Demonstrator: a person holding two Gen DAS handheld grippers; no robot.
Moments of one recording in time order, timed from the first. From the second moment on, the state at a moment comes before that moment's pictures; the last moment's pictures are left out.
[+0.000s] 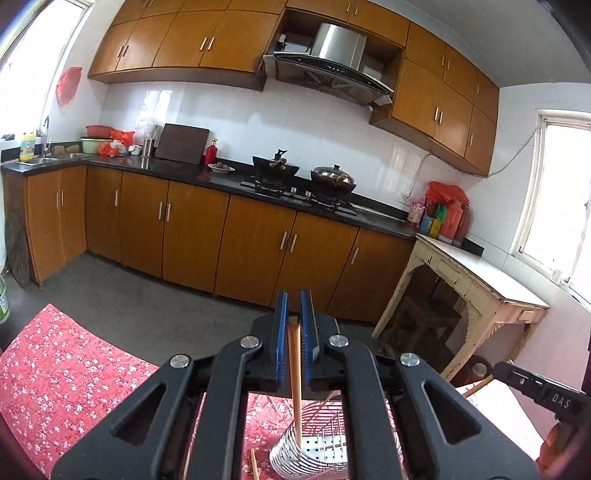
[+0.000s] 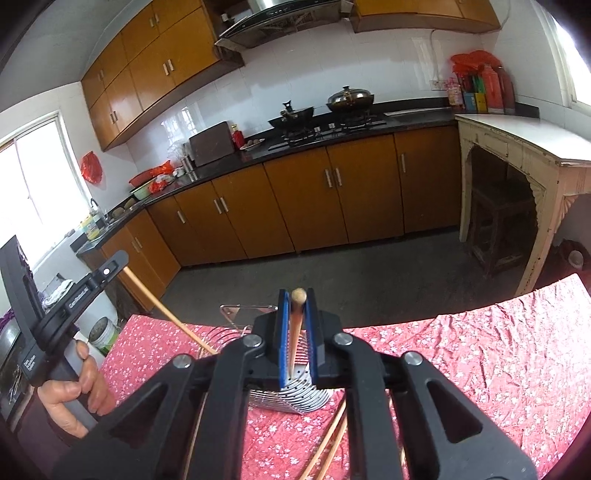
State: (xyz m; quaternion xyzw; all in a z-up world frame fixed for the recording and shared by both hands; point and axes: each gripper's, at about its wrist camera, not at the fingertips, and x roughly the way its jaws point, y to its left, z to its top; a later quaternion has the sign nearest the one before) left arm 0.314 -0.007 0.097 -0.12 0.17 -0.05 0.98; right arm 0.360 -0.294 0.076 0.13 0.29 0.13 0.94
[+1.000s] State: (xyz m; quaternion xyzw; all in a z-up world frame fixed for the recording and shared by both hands) left arm 0.215 0.103 -0.022 -0.10 0.28 0.03 0.95; right arm 0.251 -0.364 -0.075 0.14 0.38 0.01 0.91
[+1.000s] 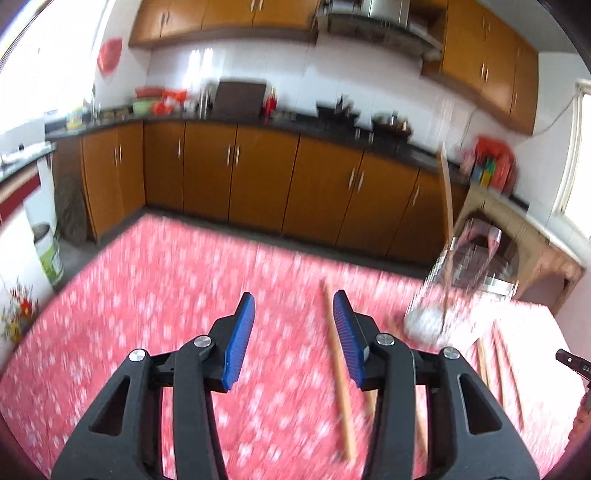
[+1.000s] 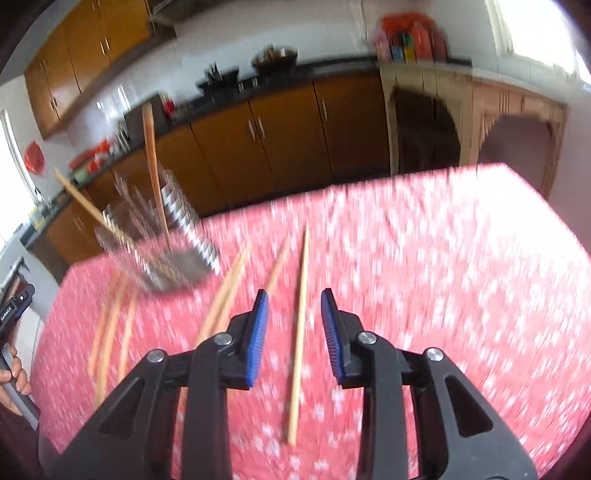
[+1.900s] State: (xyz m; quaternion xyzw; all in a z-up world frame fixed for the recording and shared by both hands) left arm 0.194 0.051 -0.105 -0.05 0.40 -0.02 0.92; right arm 0.218 -0.314 -0.141 0.04 0.43 -0.02 0.90
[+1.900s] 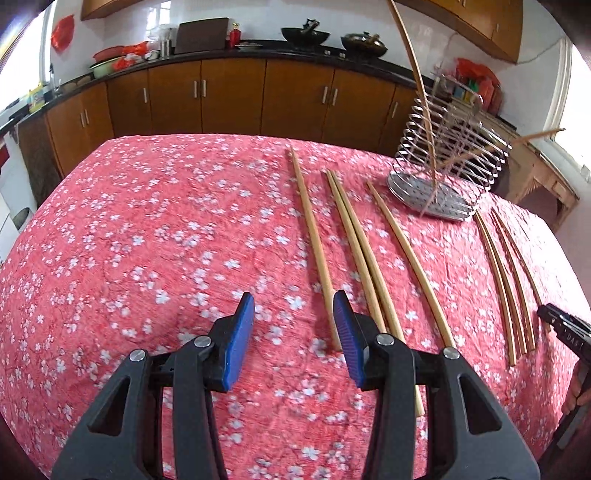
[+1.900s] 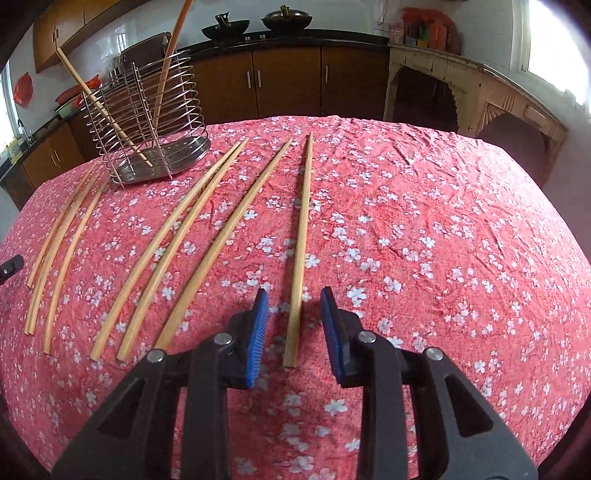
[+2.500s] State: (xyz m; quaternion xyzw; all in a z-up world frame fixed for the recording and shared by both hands) left arm 0.216 0.026 -0.119 0.00 0.42 0.01 0.91; right arm 0.218 -0.313 -0.142 0.04 0.43 -0.02 0.90
